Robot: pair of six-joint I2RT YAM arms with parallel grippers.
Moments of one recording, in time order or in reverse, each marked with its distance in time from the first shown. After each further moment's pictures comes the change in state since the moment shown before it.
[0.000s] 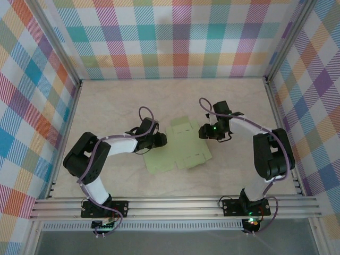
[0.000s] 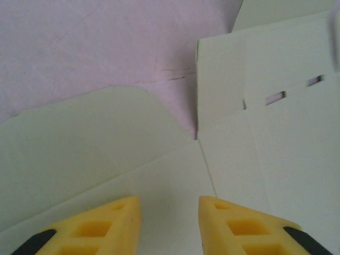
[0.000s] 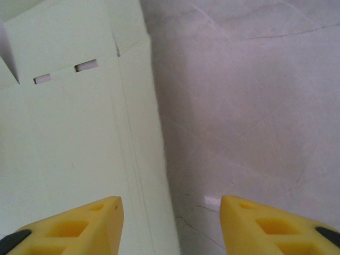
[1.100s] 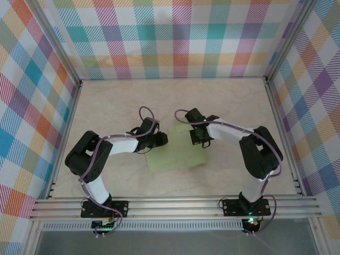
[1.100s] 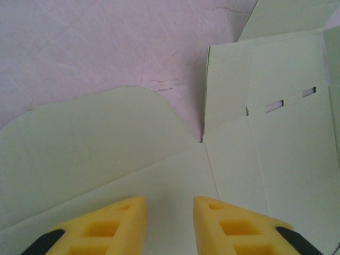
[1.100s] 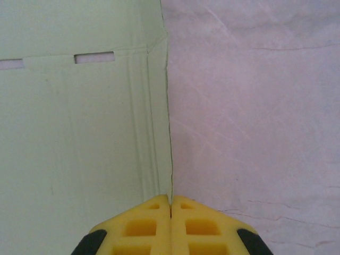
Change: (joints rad) left arm 0.000 0.016 0.000 0.050 0.012 -0.025; right arm 0.335 0.098 0.119 -0.114 0.617 0.150
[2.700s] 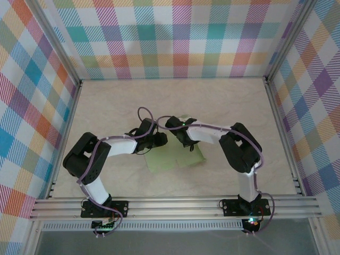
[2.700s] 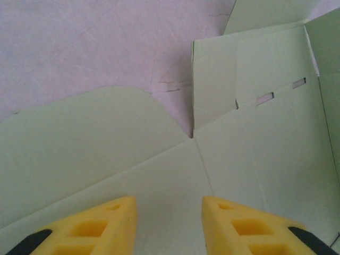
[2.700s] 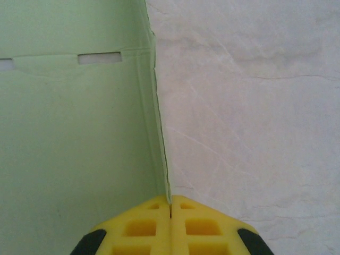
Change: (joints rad) left arm 0.000 -0.029 -0.031 0.016 -0.021 0.000; right arm 0.148 0.152 0.135 -0.086 0.250 0.097
